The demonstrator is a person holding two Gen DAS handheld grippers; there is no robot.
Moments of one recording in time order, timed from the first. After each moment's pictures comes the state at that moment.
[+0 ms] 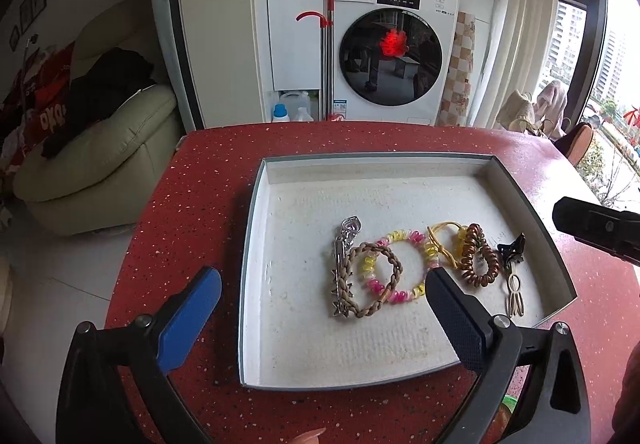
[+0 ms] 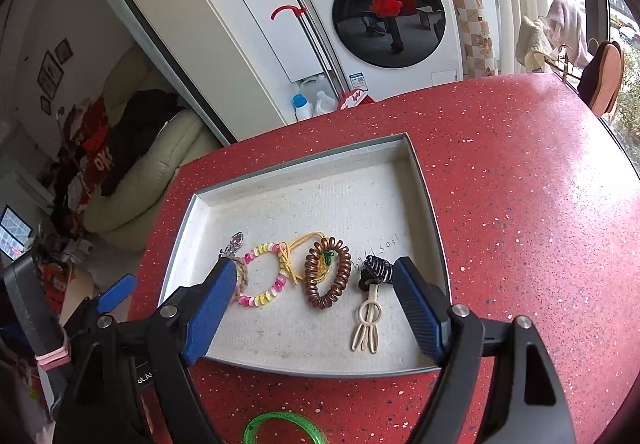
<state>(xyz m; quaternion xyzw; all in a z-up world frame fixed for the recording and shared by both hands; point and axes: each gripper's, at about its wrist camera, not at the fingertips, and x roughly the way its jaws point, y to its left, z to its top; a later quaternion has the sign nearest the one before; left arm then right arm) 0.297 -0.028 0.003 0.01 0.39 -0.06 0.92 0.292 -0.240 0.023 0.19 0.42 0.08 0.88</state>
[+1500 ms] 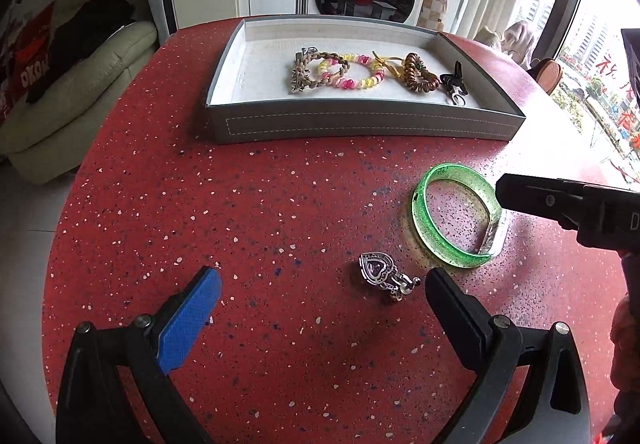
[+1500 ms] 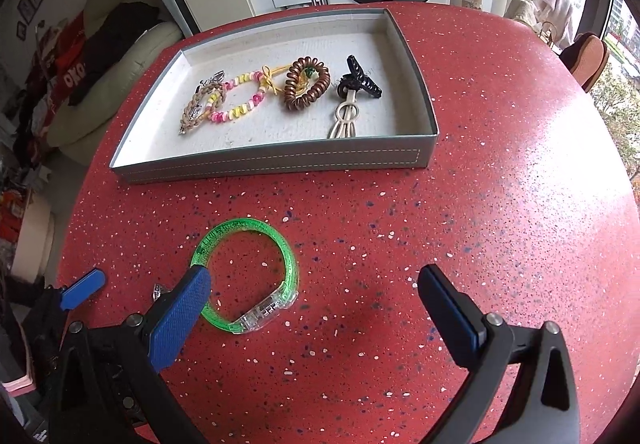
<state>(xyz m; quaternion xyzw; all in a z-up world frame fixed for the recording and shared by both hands) 0.167 -0.032 -0.054 0.01 0.49 -0.10 0.87 0.190 -0.207 -0.027 0.08 0.53 0.04 0.84</state>
